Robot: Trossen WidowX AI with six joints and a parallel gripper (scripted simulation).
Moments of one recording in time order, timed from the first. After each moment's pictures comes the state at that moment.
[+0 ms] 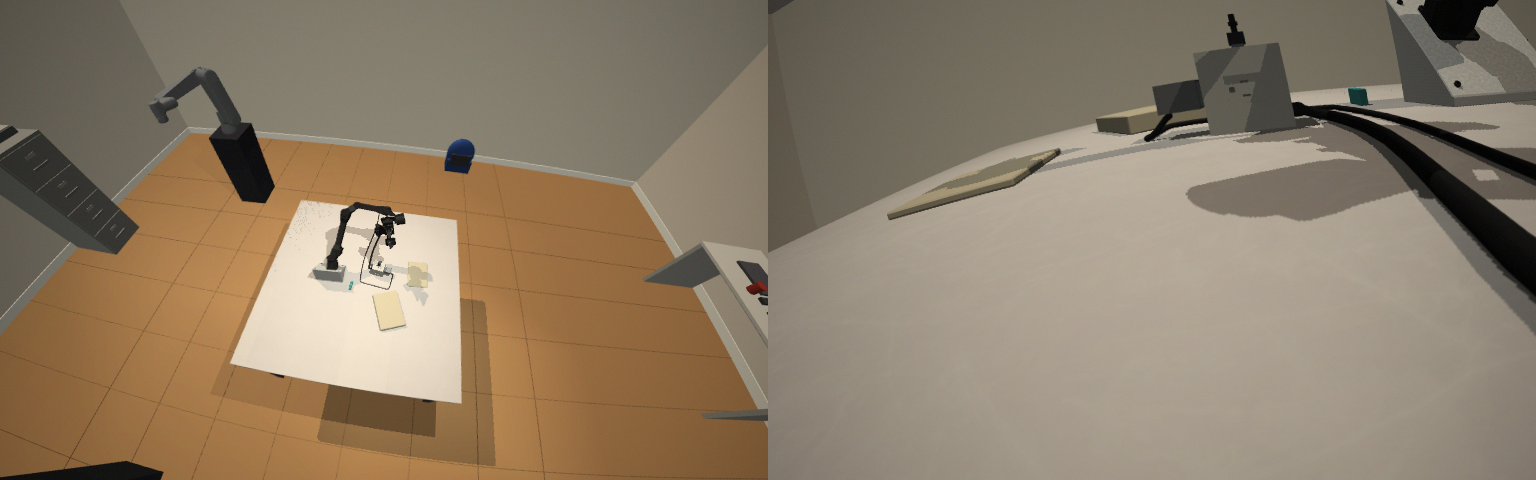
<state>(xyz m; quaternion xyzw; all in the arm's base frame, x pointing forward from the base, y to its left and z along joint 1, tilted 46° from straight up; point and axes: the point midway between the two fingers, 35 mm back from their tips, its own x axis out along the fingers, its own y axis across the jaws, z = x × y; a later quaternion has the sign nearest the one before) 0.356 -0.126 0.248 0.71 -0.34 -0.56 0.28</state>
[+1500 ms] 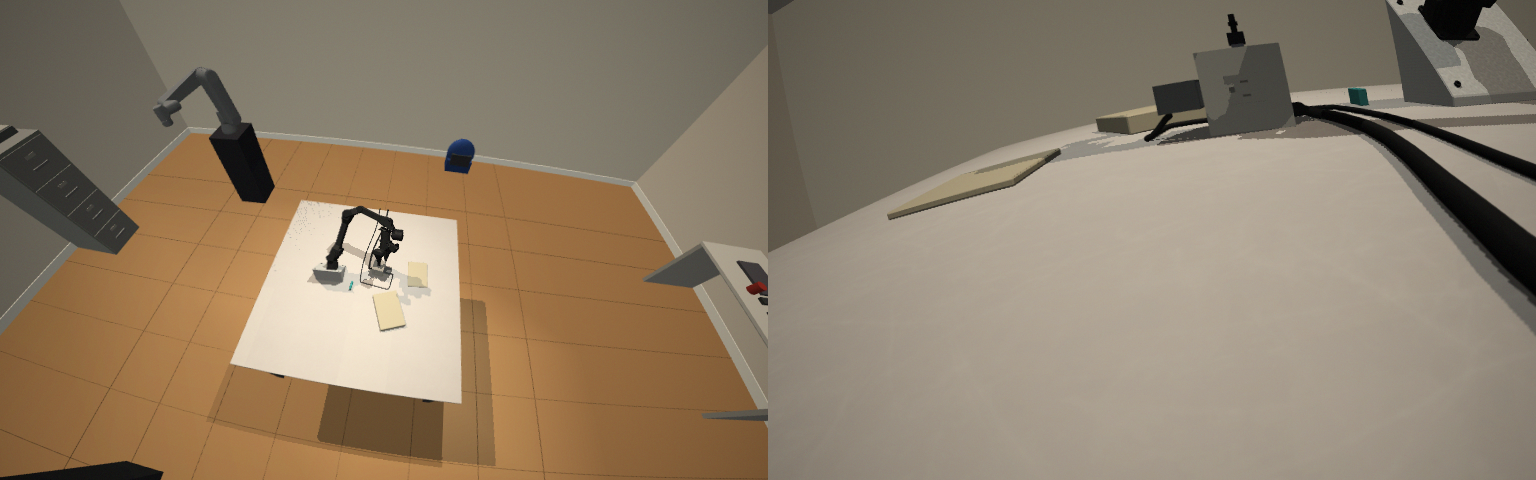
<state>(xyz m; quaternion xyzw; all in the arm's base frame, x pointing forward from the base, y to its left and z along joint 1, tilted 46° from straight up) 0.325 -0.052 0.120 0.15 0.71 -0.10 0.68</state>
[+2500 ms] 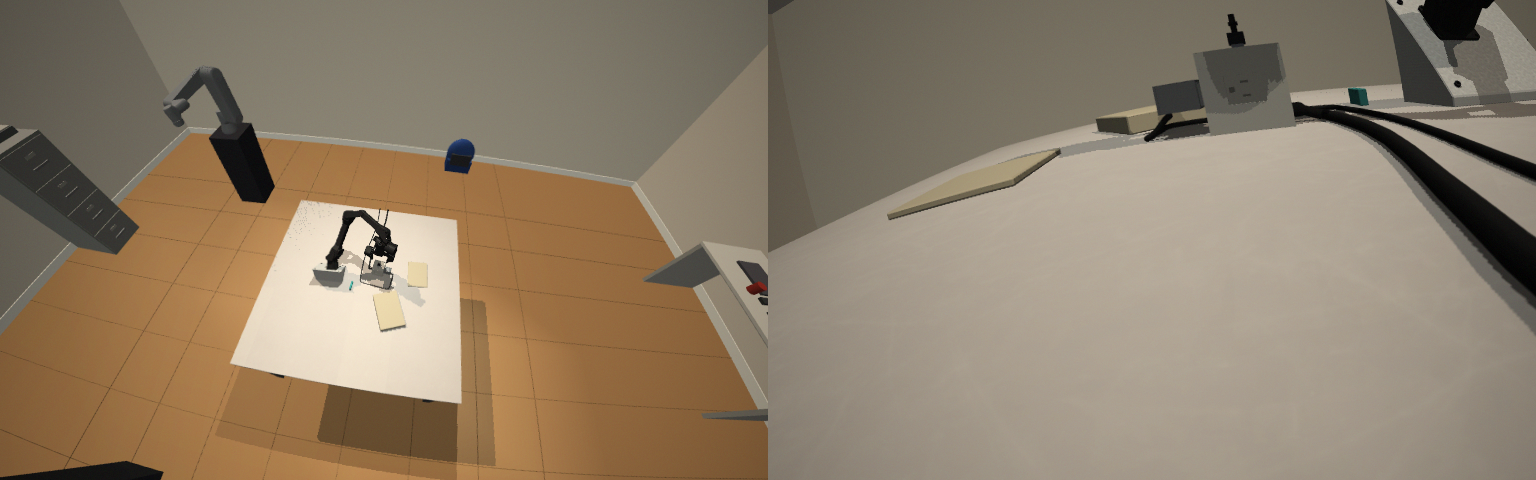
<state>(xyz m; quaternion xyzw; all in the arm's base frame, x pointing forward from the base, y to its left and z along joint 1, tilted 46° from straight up) 0.301 0.004 0.104 -0.22 0.34 0.63 0.67</state>
